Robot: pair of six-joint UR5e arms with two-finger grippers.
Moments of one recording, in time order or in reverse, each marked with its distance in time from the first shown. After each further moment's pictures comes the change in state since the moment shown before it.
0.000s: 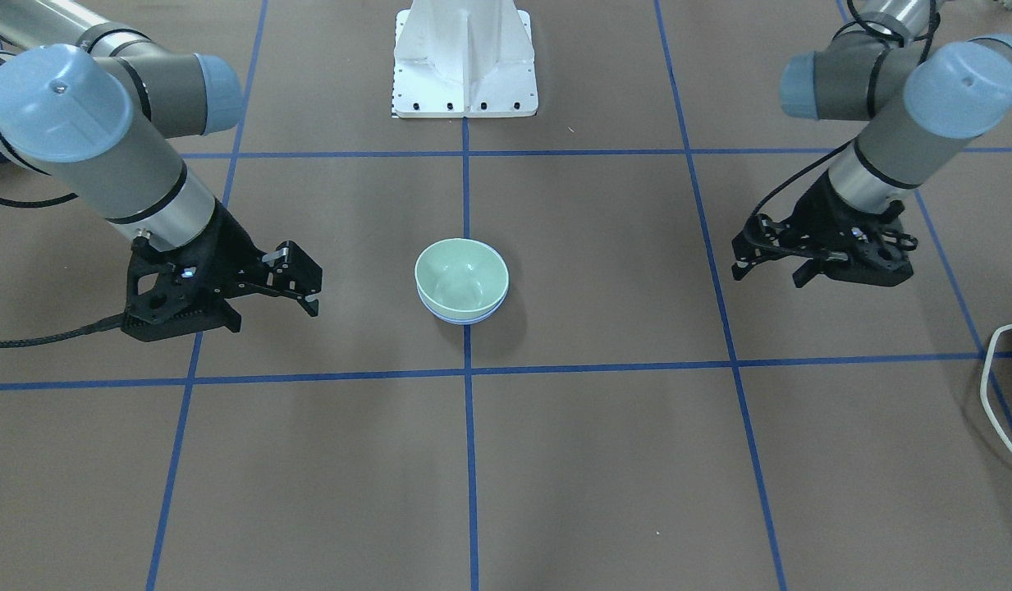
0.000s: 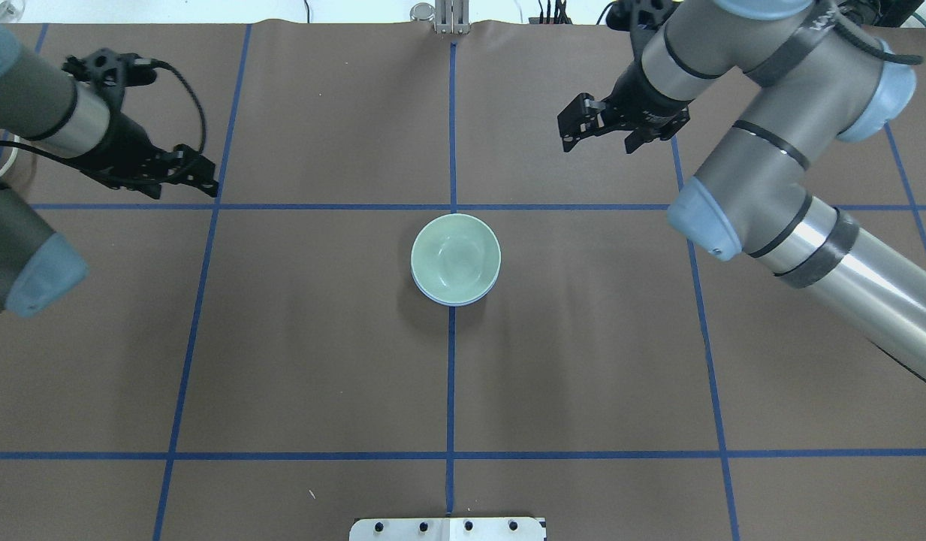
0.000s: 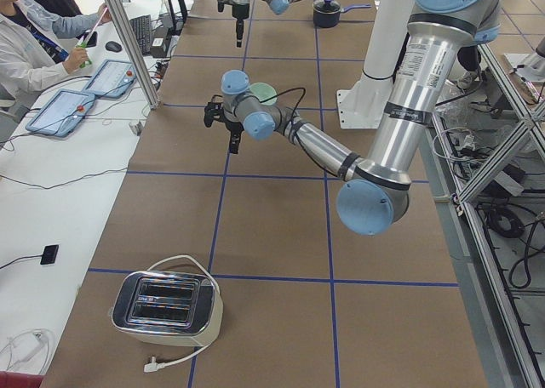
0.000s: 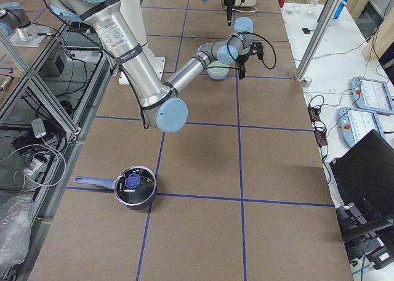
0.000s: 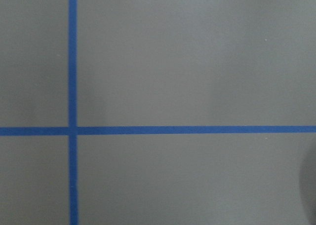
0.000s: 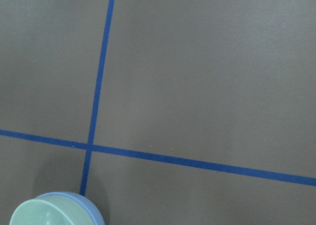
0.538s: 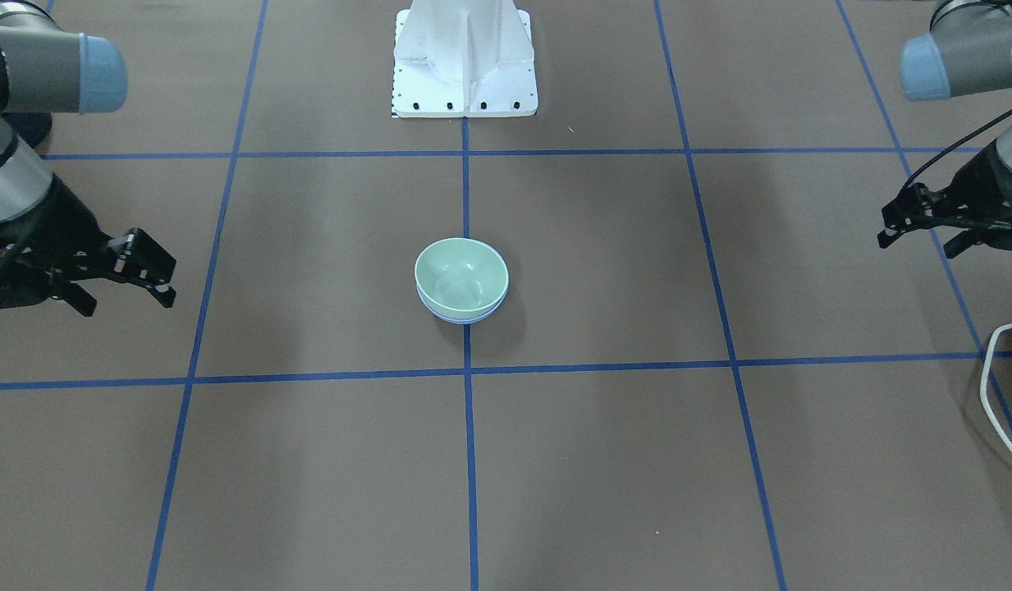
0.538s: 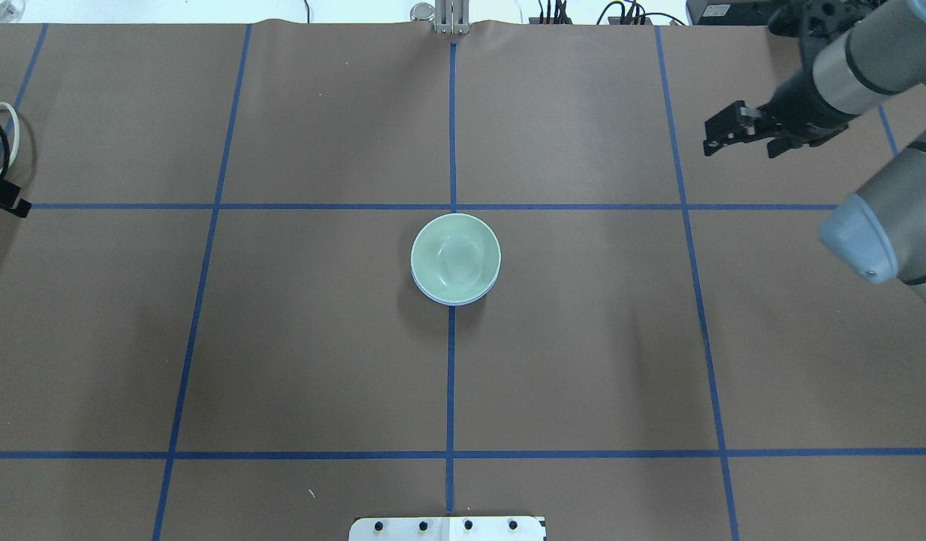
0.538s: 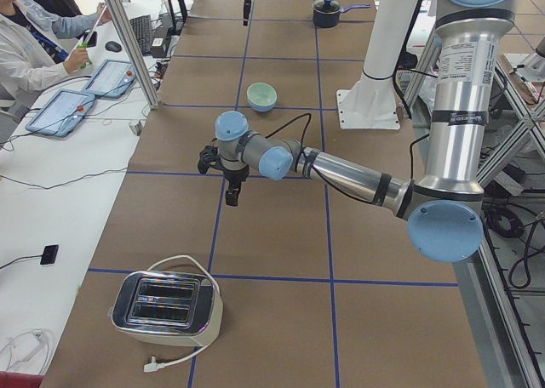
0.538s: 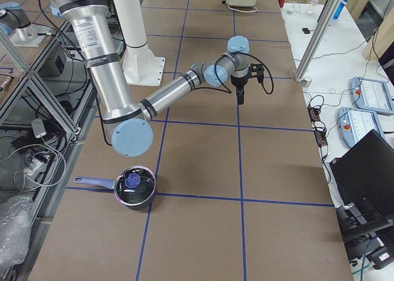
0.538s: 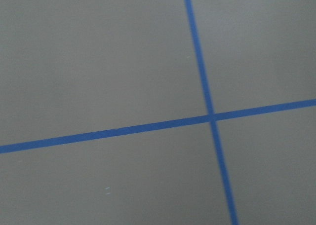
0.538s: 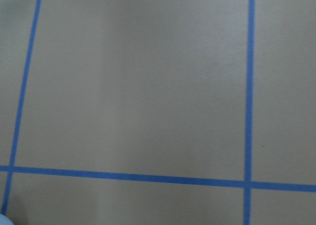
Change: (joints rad) left arm -0.213 0.189 -0.029 0.166 -0.082 0.417; right arm 0.130 -0.327 0.173 -0.009 0.005 -0.162
